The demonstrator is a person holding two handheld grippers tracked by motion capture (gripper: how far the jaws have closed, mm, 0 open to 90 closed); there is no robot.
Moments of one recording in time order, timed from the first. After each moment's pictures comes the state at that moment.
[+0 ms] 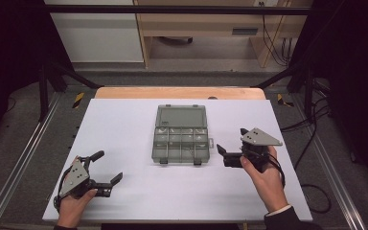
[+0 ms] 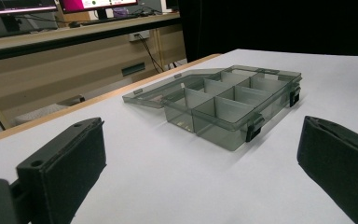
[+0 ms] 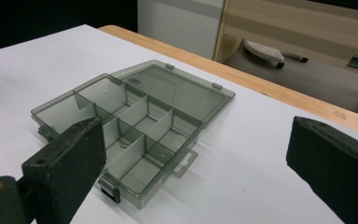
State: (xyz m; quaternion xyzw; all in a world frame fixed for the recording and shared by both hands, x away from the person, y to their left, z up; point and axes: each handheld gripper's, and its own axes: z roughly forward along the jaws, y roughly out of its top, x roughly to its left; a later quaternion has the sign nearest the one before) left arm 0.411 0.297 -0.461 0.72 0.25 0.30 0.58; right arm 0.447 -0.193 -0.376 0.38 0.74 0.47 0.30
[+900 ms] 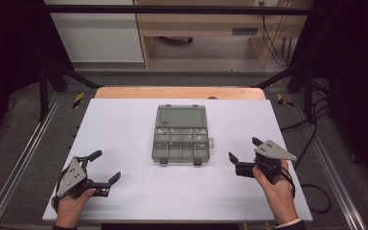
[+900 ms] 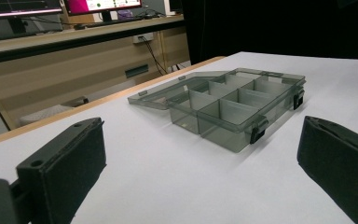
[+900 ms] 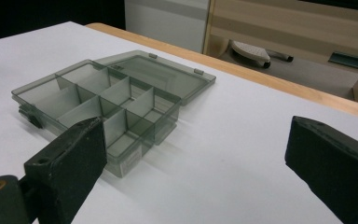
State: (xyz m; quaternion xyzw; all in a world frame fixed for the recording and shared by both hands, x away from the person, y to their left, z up) left arm 0.410 0.304 -0.459 0.71 0.25 0.31 0.58; right arm 0.427 -0.227 -0.403 0.40 0.72 0.48 0.31
